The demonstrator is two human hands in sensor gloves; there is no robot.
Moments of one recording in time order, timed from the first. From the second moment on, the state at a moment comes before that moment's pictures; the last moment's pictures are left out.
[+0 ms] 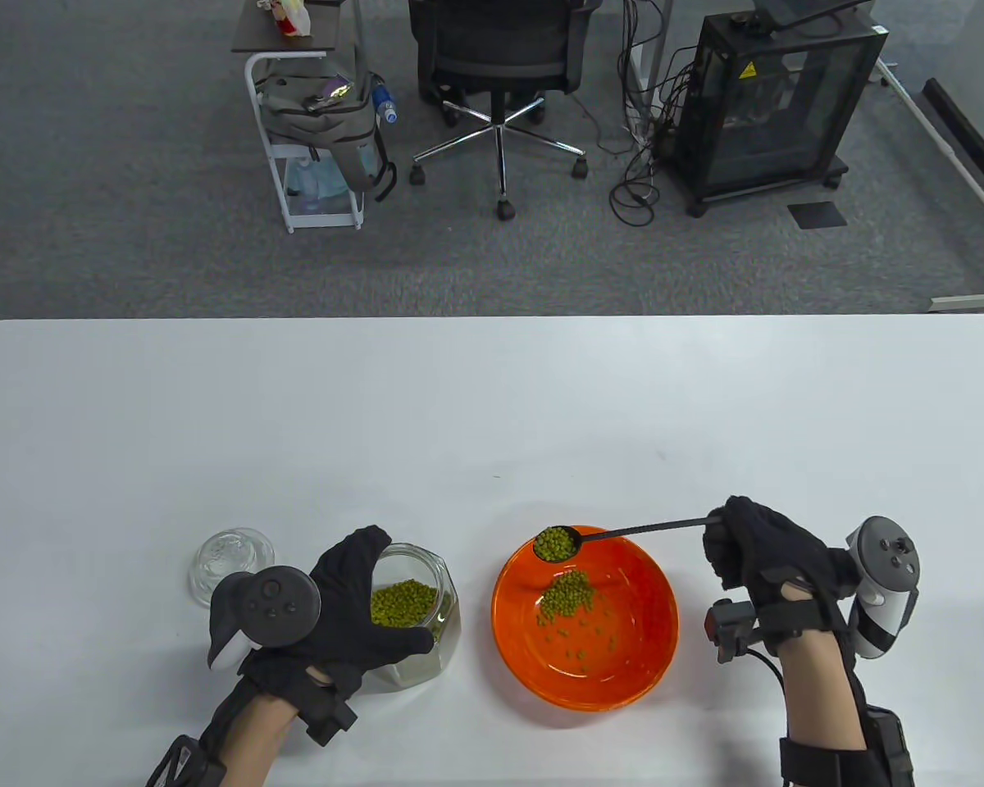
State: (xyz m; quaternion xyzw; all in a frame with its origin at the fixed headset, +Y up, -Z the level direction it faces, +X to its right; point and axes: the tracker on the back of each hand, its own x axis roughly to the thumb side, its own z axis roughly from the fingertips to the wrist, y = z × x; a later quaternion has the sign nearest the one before) left_hand -0.219 -0.704 -0.272 -0.02 -0.25 0.34 0.91; right_hand 0.290 -0.695 -0.301 -0.10 -0.01 0.71 0.69
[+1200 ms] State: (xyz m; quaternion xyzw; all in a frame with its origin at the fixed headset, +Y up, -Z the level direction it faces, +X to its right) left_hand -0.219 -0.704 -0.272 -0.02 -0.25 0.34 0.91; right_hand 0.246 -0.680 -0.285 0.04 -0.08 0.86 0.50
